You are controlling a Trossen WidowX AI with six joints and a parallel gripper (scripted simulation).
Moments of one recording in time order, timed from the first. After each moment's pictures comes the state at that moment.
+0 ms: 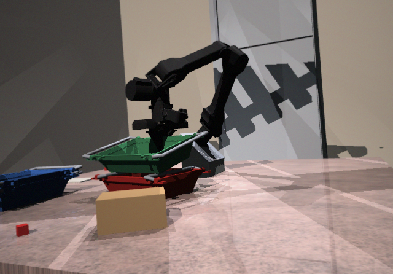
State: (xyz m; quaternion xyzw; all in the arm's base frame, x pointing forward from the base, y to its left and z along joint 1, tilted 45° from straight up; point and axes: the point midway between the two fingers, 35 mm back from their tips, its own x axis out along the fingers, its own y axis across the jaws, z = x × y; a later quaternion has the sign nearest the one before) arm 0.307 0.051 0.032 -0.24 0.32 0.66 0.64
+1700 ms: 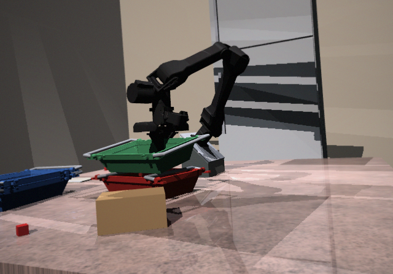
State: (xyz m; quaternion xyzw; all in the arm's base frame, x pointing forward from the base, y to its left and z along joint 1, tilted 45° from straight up) arm 0.303 0.056 0.027 -0.24 0.32 0.66 0.64
